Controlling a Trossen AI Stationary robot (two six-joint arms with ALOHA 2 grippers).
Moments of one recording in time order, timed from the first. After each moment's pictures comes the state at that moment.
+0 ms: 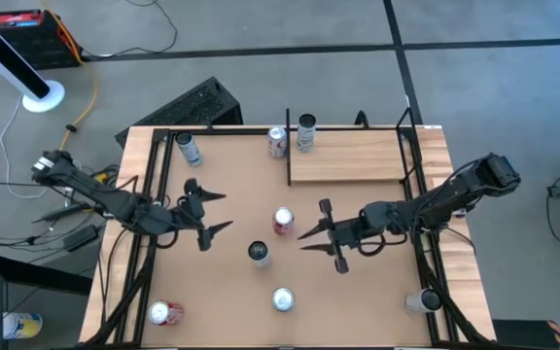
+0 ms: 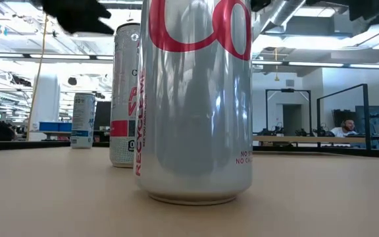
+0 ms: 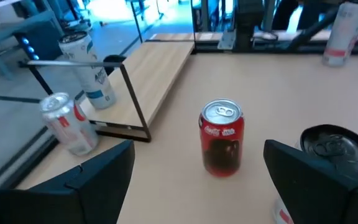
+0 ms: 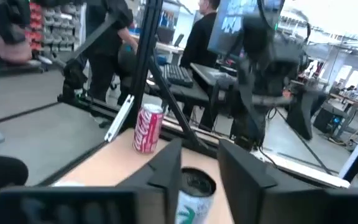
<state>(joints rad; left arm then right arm) -0.44 0.83 0.58 -0.04 -0.77 -0.11 0.31 1.35 0.66 0.76 0.05 -0.24</state>
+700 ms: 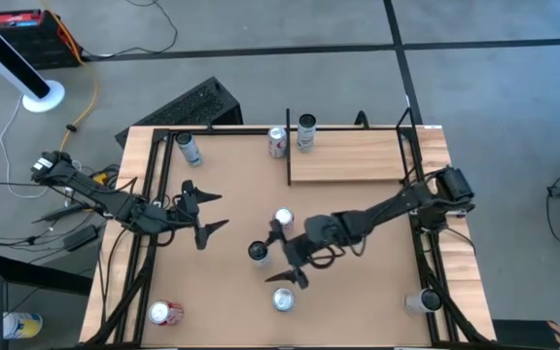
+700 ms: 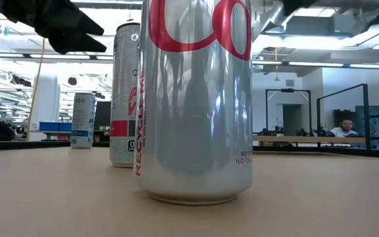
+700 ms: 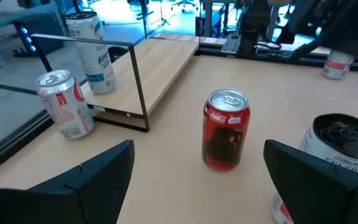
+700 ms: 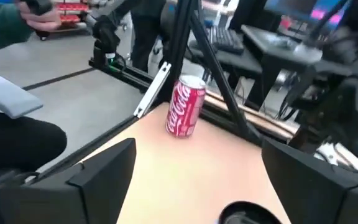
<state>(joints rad) -0.44 0.73 0.43 0.04 -0.77 -0.18 0.26 1.79 1.12 0.51 -0.16 -0.26</state>
